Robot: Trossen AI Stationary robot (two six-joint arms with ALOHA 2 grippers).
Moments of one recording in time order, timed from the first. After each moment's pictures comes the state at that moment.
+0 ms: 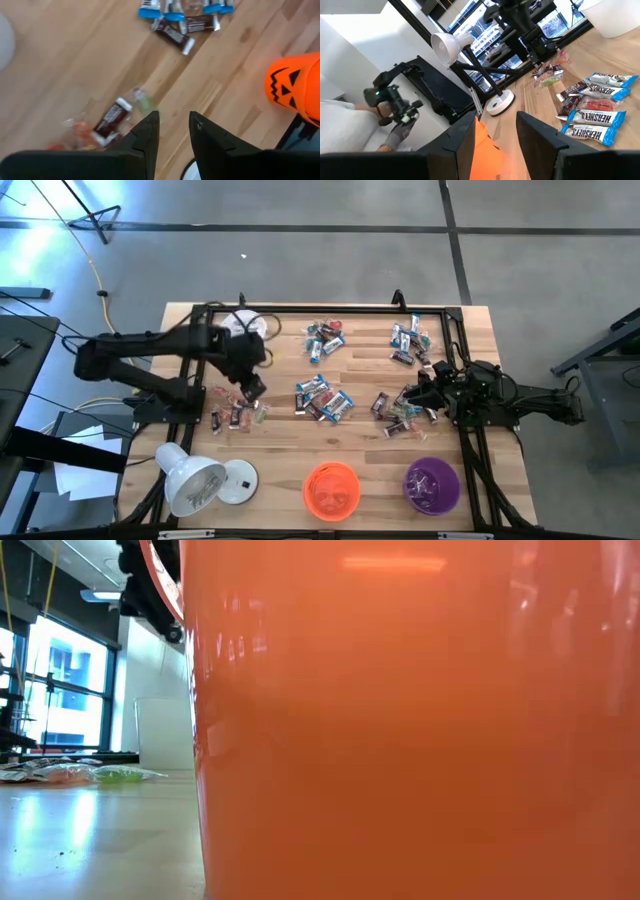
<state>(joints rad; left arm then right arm) 0.11 1.21 1.14 -1.13 0.12 -0.59 -0.16 0.01 0.01 0.07 -0.40 0.73</state>
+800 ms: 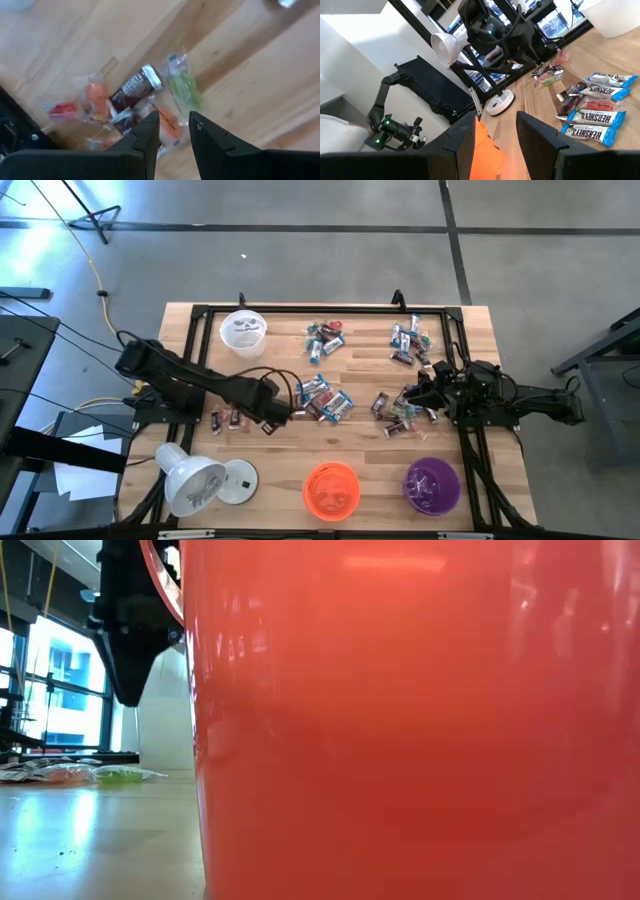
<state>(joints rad) -0.25 1.63 1.14 -1.20 -0.21 -1.08 -0.16 0.01 0.01 0.07 -0.39 0.73</state>
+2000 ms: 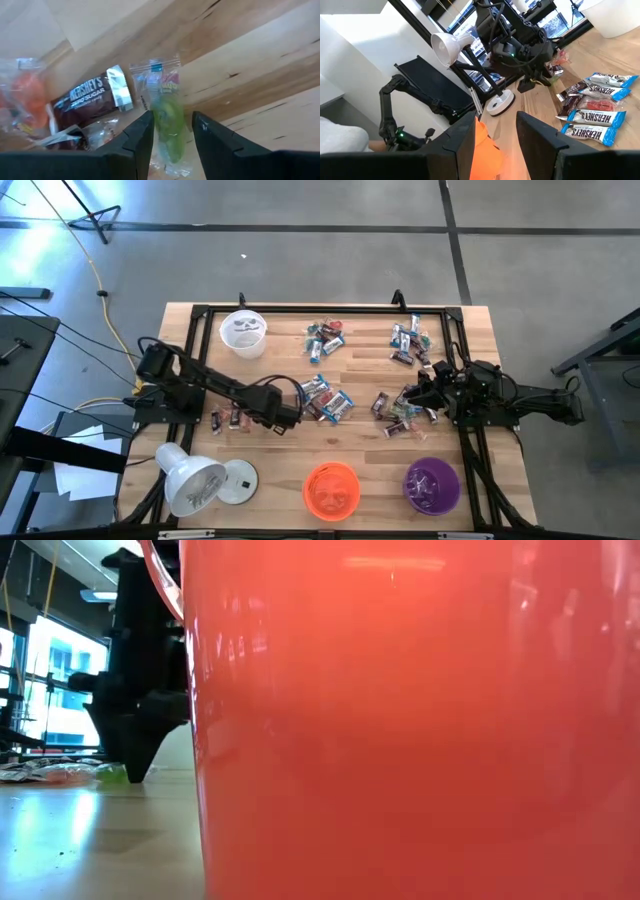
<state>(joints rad) -0.21 1.79 1.00 -0.92 -0.15 -1.26 -0.16 0.01 0.01 0.07 -0.39 0.73</state>
